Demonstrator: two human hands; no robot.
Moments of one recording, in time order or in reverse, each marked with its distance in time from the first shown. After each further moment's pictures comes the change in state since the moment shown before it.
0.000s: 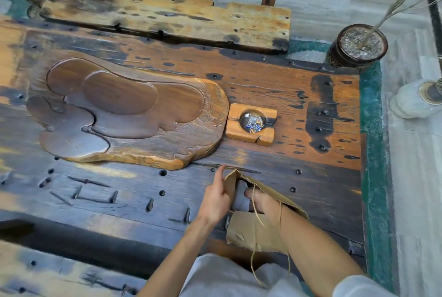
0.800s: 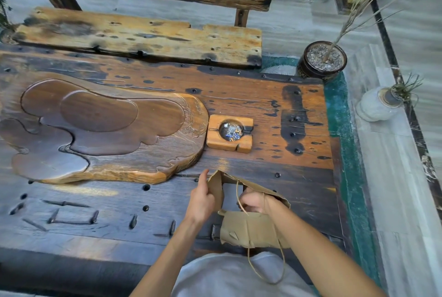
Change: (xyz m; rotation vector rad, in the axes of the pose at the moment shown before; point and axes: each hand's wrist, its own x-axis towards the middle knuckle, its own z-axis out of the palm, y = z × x) left_hand 0.008 0.001 0.012 -0.066 0.036 -0.047; right_hand 0.069 0.037 -0.055 -0.477 -0.107 0.065
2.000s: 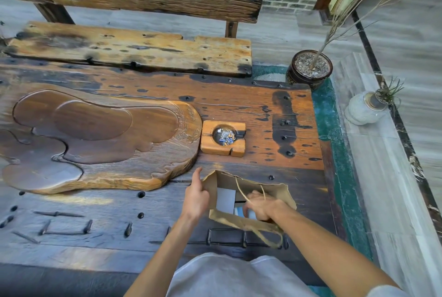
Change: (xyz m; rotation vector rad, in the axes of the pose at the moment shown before) left_hand 0.005 0.007 0.001 -0.010 0.046 0.043; right_hand -0.027 0.023 -0.029 -1.182 0.042 -0.285
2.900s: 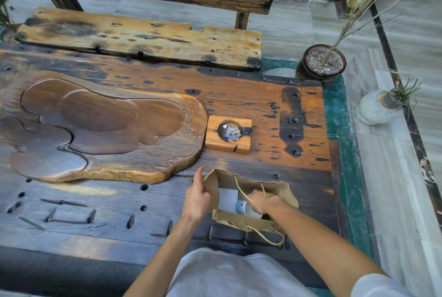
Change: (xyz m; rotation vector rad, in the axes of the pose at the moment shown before) left_hand -0.001 -0.011 0.001 -0.021 0.022 -0.032; right_hand 0.033 0.000 0.003 0.289 -0.011 0.189
